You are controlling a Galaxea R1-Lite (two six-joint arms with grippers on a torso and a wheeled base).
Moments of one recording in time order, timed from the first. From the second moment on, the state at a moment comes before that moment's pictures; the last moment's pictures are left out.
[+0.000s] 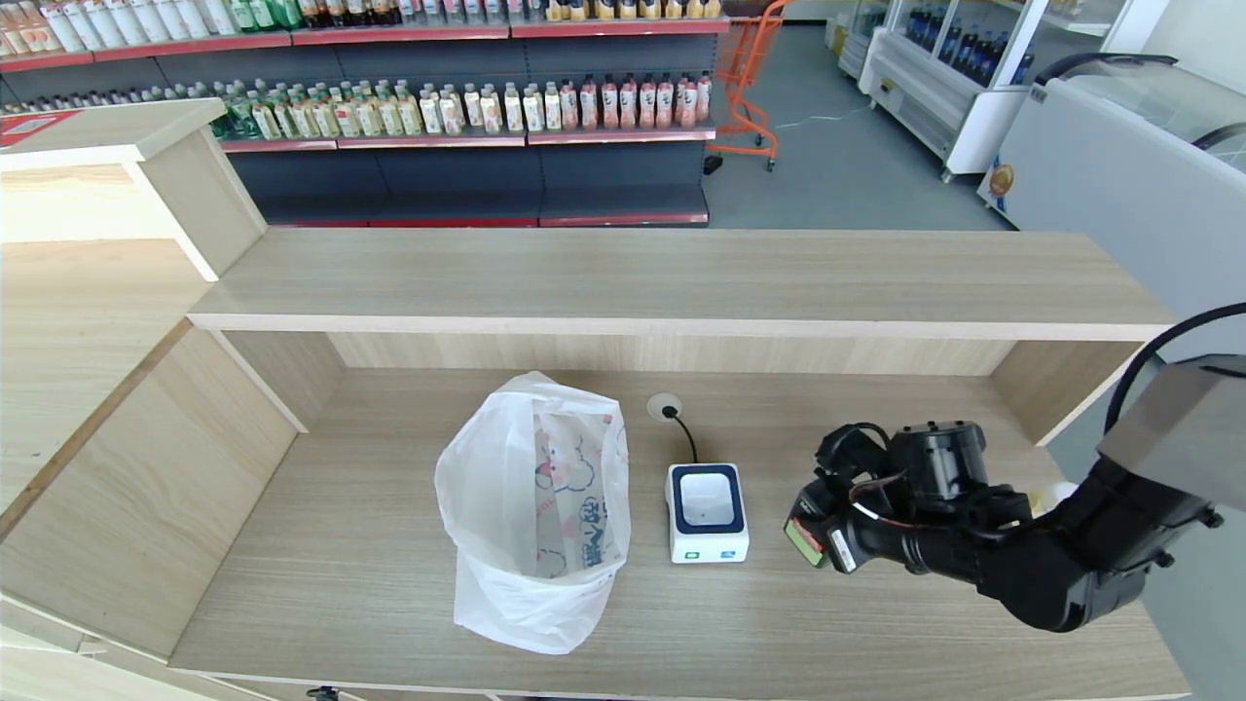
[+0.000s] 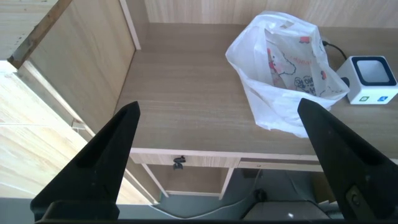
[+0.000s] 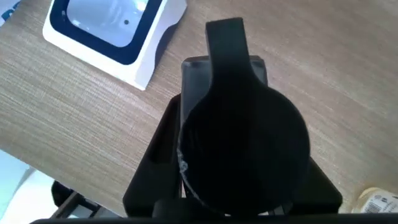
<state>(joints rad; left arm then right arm) 0.00 0.00 0.00 0.00 0.00 0.01 0.30 2.08 -0.64 -0.85 0.07 -0.28</state>
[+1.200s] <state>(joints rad) 0.00 0.00 0.00 0.00 0.00 0.01 0.00 1.48 -0.36 -0.44 1.14 -2.60</state>
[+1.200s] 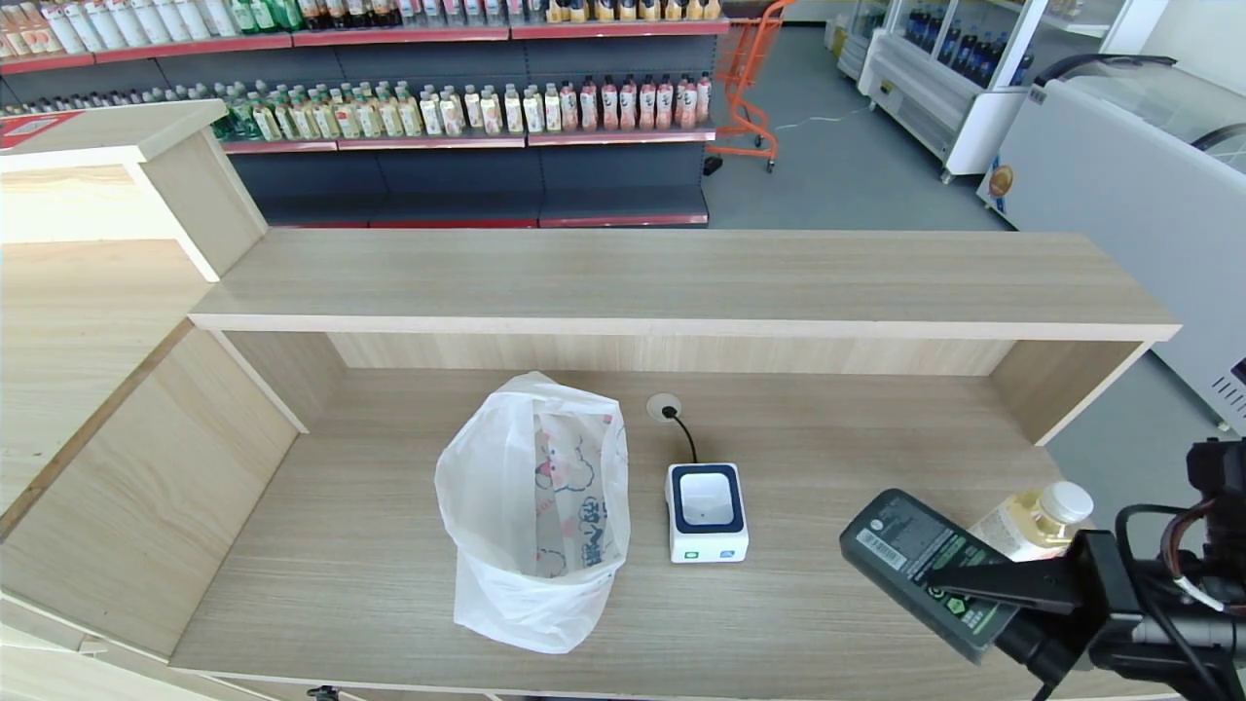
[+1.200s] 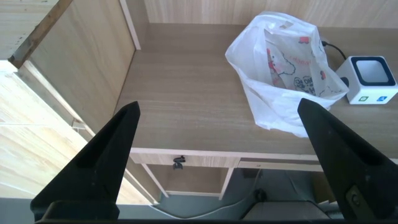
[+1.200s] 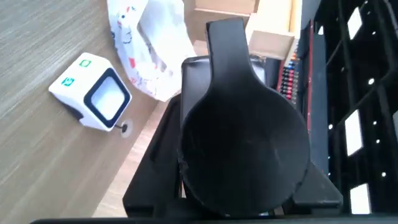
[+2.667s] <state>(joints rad) 0.00 0.00 0.00 0.00 0.00 0.01 0.33 1.53 -0.35 -0.44 1.24 -2.80</state>
